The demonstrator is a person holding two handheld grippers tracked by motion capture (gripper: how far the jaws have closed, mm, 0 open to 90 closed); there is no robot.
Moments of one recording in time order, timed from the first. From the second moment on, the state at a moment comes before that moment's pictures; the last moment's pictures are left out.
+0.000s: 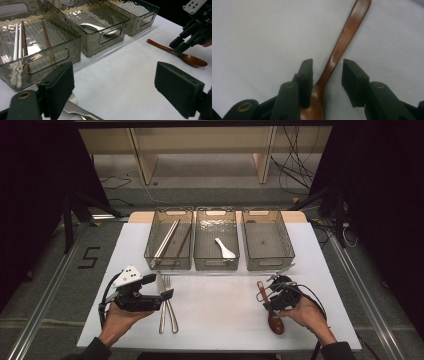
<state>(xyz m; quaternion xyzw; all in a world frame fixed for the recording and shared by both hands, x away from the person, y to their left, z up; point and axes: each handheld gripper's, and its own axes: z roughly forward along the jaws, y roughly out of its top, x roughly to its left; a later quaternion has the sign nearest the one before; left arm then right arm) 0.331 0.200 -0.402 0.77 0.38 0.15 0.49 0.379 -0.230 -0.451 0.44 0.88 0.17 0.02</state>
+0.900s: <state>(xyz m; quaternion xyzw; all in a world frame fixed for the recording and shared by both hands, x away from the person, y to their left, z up) 0.331 0.200 -0.402 0.77 0.38 0.15 0.49 0.377 -0.220 -0.456 0.41 0.90 0.14 0.03</state>
